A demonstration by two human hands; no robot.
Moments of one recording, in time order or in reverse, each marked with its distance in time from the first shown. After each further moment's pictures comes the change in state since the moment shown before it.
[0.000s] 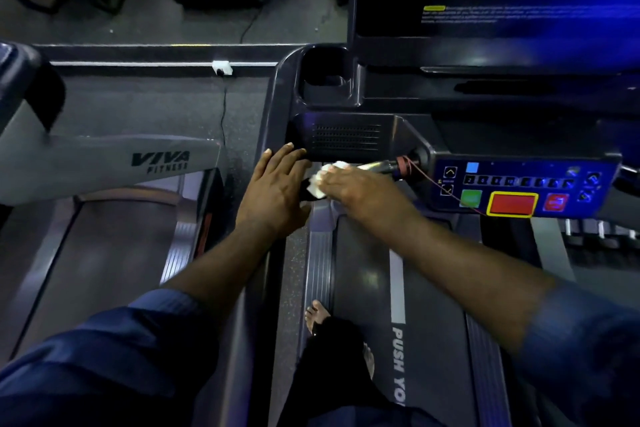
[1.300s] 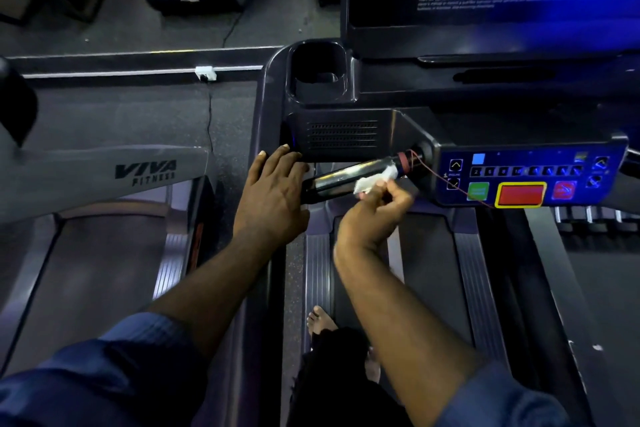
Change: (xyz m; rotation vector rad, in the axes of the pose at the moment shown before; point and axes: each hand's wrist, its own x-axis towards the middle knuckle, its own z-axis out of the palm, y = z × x) left_hand 0.002 0.002 -0.002 0.058 -0.027 -0.017; right_hand 0.024 -0.066 0.051 1.021 1.291 1.366
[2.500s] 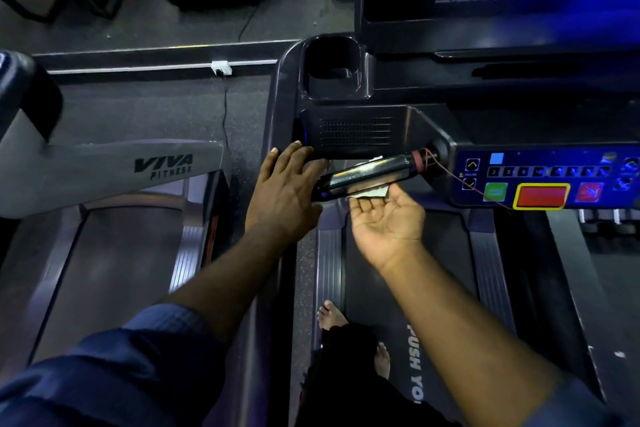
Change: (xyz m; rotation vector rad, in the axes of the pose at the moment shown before) left_hand 0.001 -0.001 0.003 -0.006 -0.030 0.016; right_hand 0.025 -0.029 -0.016 0.642 -0.267 0.993
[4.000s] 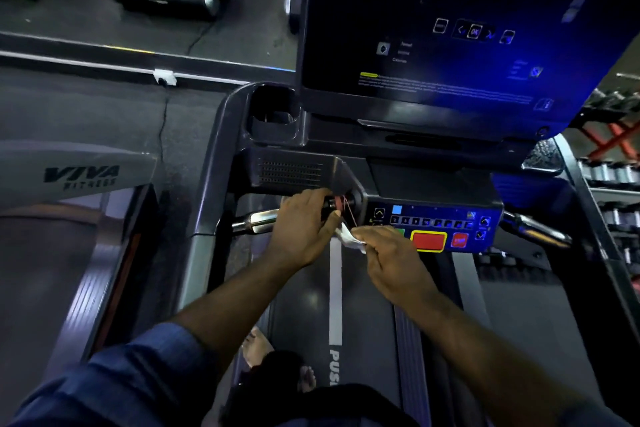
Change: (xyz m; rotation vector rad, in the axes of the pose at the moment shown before) left_hand 0.053 0.118 0.011 -0.581 0.121 -0.047; right_hand -0.050 -0.155 -0.033 -2.240 -0.461 -1.156
